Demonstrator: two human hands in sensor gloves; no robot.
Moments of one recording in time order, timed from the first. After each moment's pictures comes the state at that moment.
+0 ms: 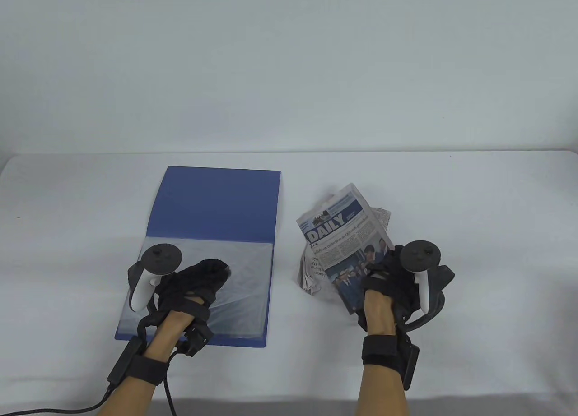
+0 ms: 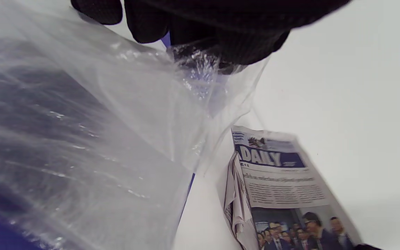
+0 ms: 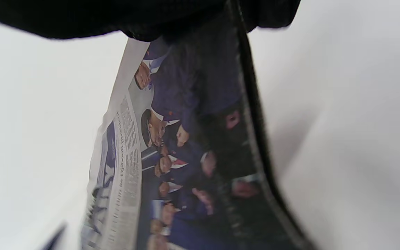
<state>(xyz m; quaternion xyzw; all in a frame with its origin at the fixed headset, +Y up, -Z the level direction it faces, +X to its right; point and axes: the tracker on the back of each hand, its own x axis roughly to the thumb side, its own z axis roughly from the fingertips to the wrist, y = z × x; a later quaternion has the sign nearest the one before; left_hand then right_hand) -0.253 -0.729 -0.350 -0.23 0.01 0.45 0.87 0.206 -0.703 -0.344 -0.27 -0.03 0.89 0.36</state>
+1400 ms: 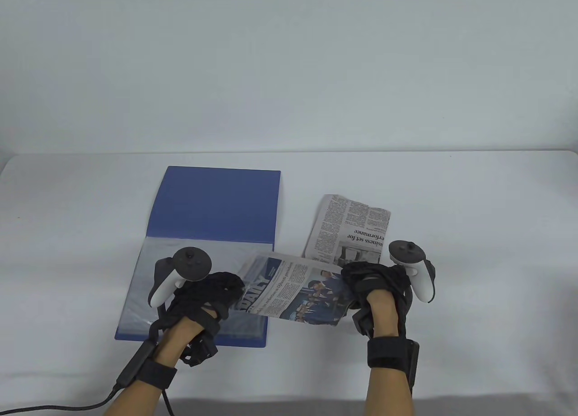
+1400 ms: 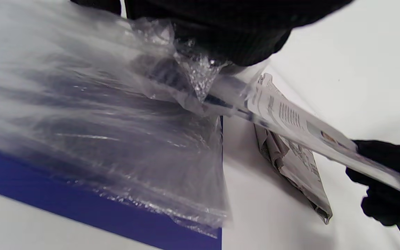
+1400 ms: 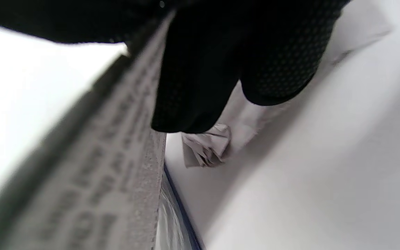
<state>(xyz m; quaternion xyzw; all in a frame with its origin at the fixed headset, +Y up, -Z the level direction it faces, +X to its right) -0.218 -0.734 -0.347 -0.27 -0.06 0.31 0.91 0.171 -0.757 -0.375 -0.09 0.28 0.77 0.56</state>
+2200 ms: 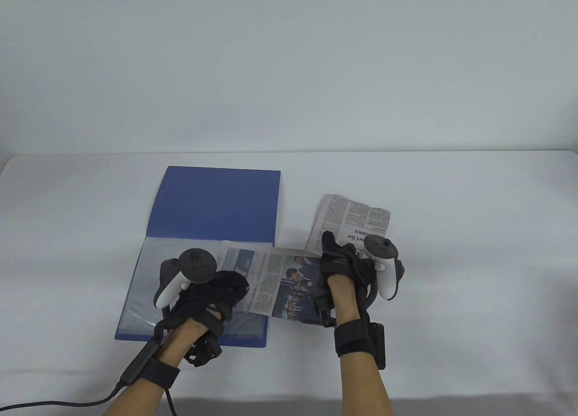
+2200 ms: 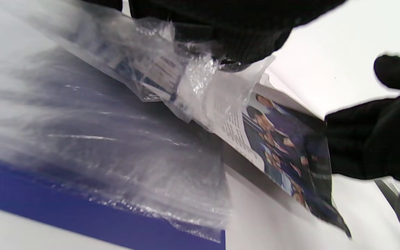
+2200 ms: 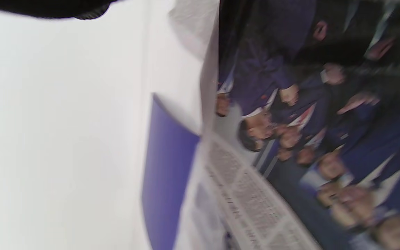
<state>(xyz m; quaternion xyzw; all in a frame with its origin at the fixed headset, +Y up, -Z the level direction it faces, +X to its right) -0.211 -0.735 -0.347 -0.25 -0.06 0.29 0.92 0.105 -0.743 -0.387 -0.14 0.21 0.72 0.64</state>
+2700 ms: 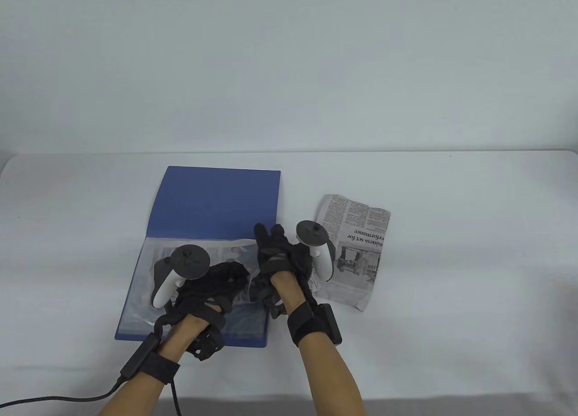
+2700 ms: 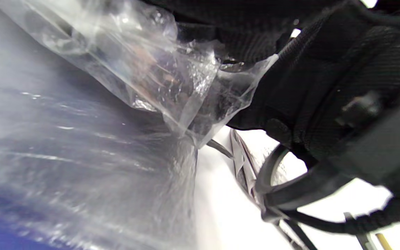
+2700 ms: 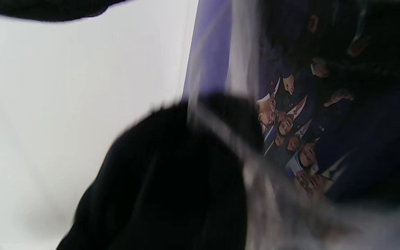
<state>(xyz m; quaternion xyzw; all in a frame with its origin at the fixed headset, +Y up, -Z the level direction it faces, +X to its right) -0.220 -0.736 -0.355 -0.22 -0.05 0.38 0.90 -0.021 -0.768 -0.425 0.07 0.29 0.70 0.65</state>
